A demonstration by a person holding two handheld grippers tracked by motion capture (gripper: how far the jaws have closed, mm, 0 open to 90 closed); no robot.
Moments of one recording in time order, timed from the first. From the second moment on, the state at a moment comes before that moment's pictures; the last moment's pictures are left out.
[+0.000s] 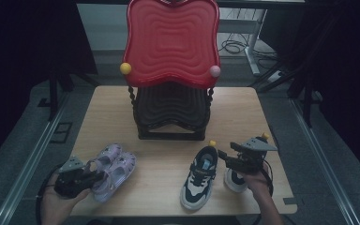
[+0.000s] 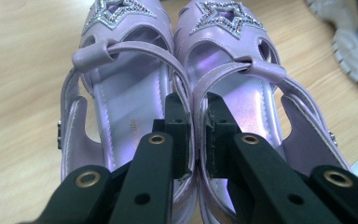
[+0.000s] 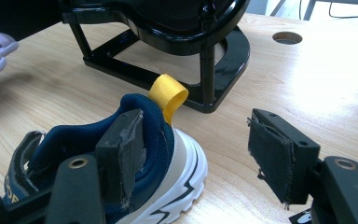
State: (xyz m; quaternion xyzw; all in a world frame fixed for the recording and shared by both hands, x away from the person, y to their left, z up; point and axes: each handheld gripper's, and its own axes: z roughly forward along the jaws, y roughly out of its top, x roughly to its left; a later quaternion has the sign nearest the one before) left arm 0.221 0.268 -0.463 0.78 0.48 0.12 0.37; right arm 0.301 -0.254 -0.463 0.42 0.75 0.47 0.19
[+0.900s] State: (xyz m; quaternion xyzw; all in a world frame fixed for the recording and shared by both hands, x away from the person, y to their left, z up) left arm 0.257 0.203 -0.437 0.78 0.43 0.13 0.44; right arm 0.299 -0.260 -0.459 0.43 0.74 0.48 0.20
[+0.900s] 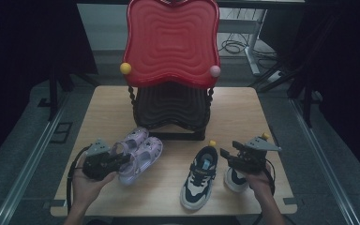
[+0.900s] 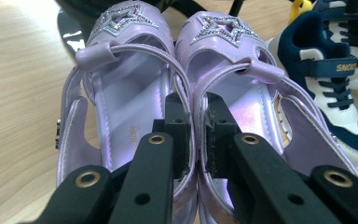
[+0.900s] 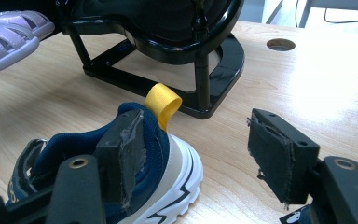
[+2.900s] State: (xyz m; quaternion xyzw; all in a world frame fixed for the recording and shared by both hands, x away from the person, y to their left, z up) left arm 0.359 0.090 -0.429 0.69 0.42 0.28 0.53; right arm 0.303 -0.258 -0.464 0.43 0.75 0.48 0.19
